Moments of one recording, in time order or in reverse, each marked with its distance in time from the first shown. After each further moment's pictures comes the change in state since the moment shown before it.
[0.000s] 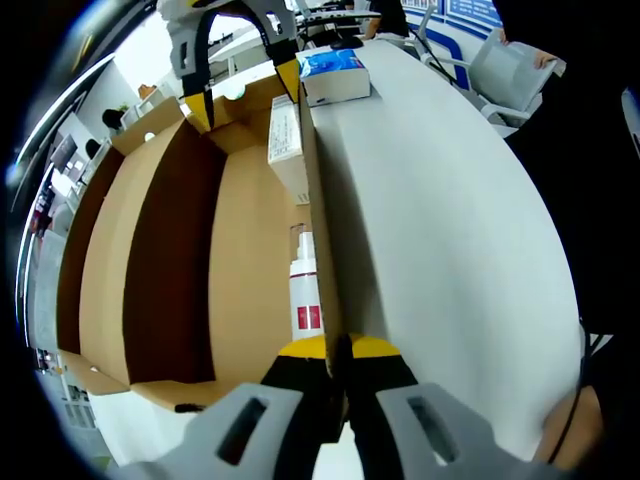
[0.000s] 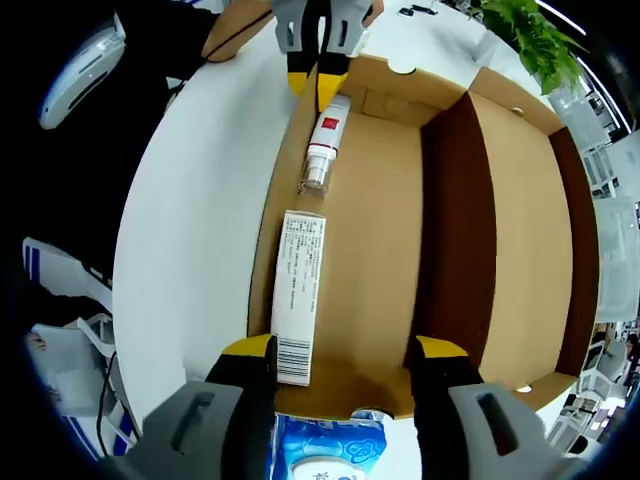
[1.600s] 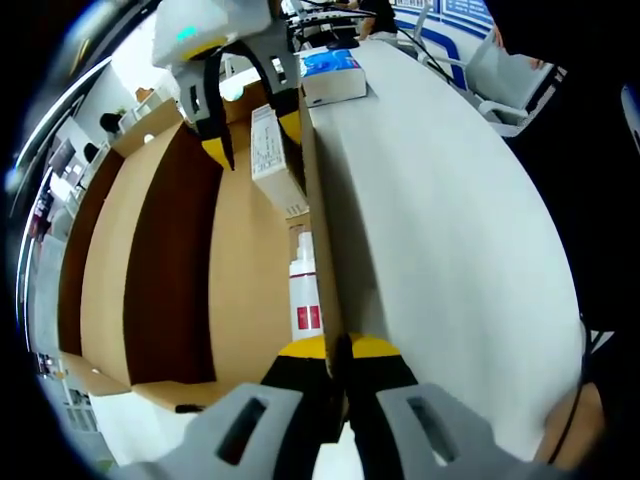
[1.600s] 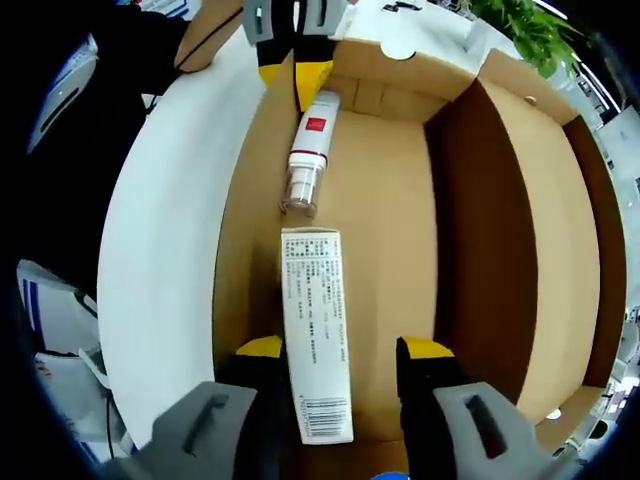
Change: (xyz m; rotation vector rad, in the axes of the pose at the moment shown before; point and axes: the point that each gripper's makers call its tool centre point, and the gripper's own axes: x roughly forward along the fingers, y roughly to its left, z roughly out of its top) left arm 0.000 -0.001 -0.001 0.015 -0.002 -0.004; right arm 0.045 0.006 0.017 0.092 -0.027 0.009
